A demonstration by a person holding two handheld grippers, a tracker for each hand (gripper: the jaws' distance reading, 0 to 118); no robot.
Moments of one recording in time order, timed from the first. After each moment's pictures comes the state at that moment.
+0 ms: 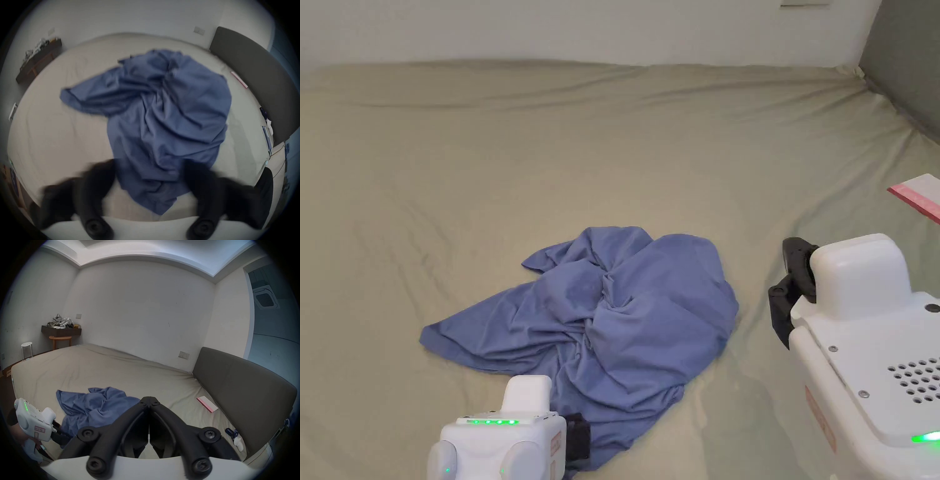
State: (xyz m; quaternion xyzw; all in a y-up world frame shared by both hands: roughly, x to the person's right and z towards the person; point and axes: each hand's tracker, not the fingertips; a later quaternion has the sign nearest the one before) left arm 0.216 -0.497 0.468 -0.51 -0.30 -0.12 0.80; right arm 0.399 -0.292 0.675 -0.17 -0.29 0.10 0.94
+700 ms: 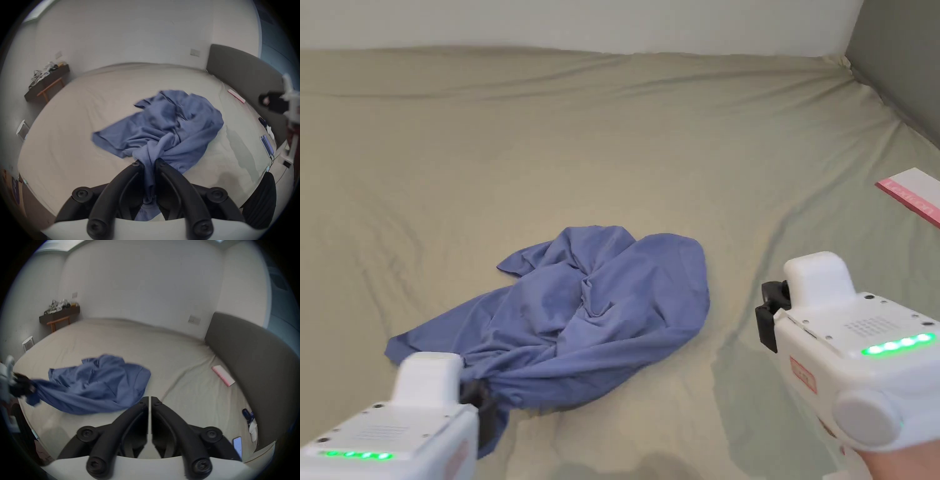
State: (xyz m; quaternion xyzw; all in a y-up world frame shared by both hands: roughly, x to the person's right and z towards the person) left arm 0.159 -0.401 0.447 -0.36 -0.31 -0.11 0.87; right arm 0.501 -0.367 0.613 -0.34 -0.24 0.01 0.91
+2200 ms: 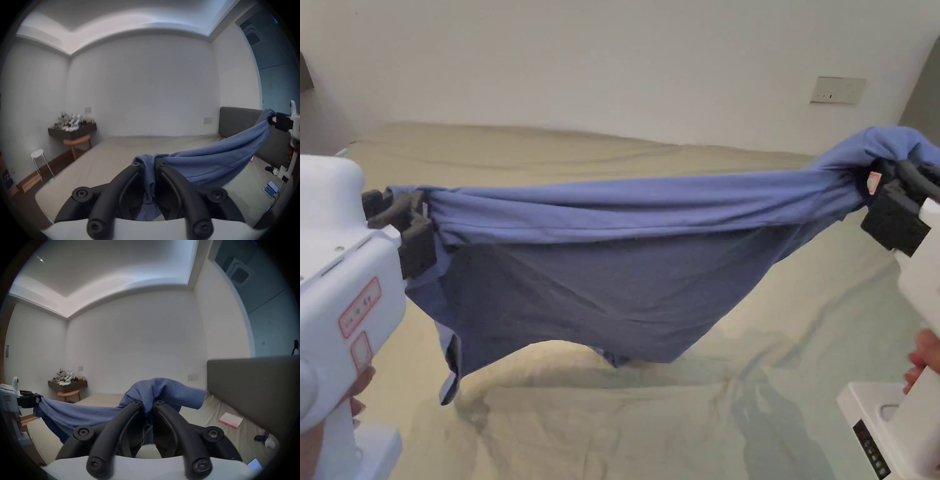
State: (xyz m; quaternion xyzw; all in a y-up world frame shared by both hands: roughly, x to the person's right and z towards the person) left arm 0.097 -0.179 0.426 -0.05 -0.27 -0.03 0.96; right arm 0.451 -0.160 0.655 0.04 -0.25 -0.01 0.97
